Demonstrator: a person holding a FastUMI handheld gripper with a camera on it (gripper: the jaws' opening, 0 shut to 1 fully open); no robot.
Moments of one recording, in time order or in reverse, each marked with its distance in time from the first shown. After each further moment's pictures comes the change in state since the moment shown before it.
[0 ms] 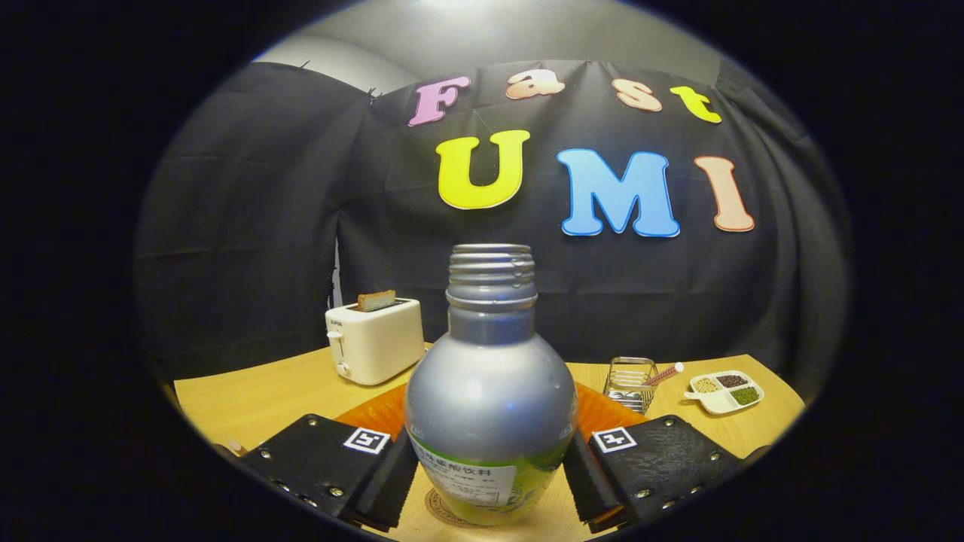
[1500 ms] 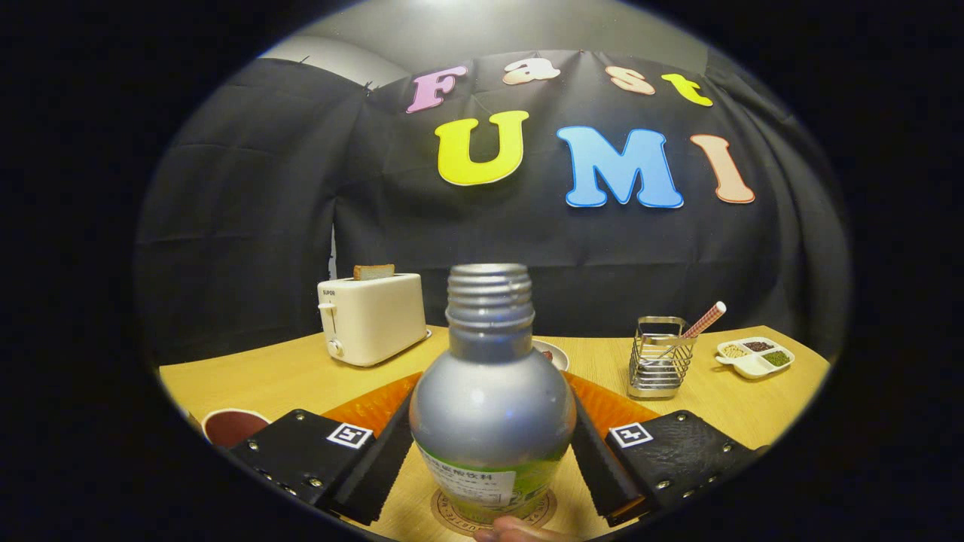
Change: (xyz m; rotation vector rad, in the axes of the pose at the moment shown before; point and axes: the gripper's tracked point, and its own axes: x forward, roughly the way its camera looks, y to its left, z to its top) arm 0.024 0.012 -0.051 0.012 -0.016 -0.023
